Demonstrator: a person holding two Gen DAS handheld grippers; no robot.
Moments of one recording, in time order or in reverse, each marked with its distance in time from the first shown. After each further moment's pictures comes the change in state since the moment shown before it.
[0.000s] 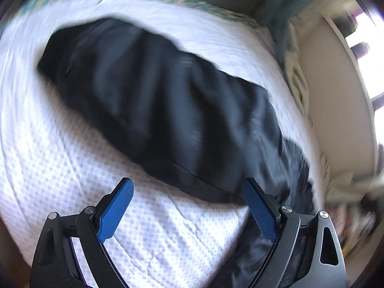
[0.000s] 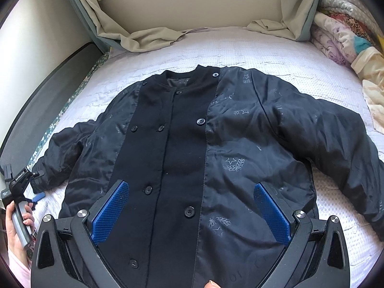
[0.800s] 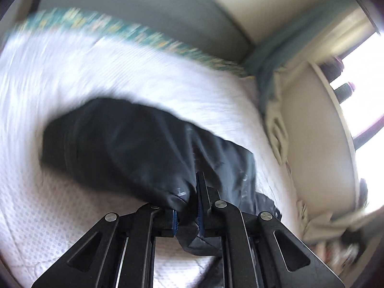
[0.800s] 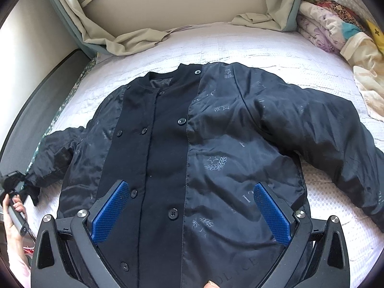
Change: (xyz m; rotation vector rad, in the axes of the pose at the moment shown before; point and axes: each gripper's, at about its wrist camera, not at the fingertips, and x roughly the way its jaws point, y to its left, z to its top) left arm -0.040 -0.055 0.034 0.043 -0.293 -0.112; right arm 0.003 -0.023 0.003 0.073 0.010 -0.022
